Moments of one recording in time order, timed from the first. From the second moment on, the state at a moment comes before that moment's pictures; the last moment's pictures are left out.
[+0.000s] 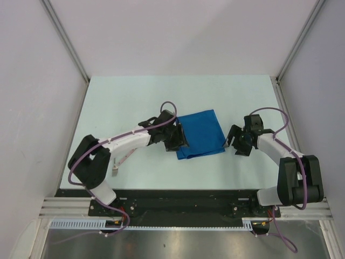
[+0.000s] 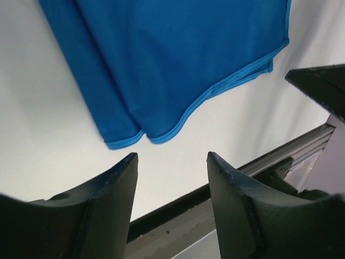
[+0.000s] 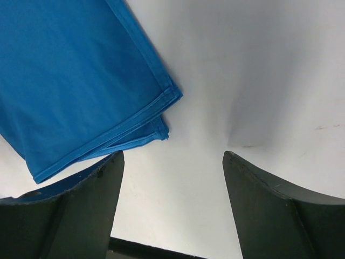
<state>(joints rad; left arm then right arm) -0.72 1.61 1.05 -0.40 0.18 -0.90 0.10 1.38 0.73 -0.45 -0.21 0.53</state>
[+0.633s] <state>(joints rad) -0.75 1.81 1.09 -0.37 0.29 -1.08 0.03 1.45 0.75 -0.44 -0.24 0.51</state>
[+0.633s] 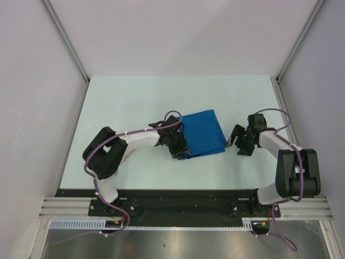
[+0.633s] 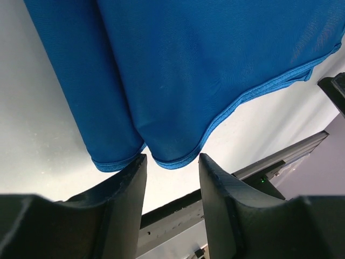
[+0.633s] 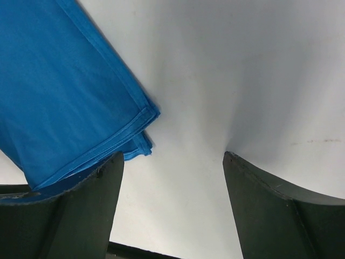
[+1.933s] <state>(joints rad) -0.74 1.81 1.04 -0.29 0.30 -1.09 0.22 1.68 0.98 -0.48 0.01 0.40</state>
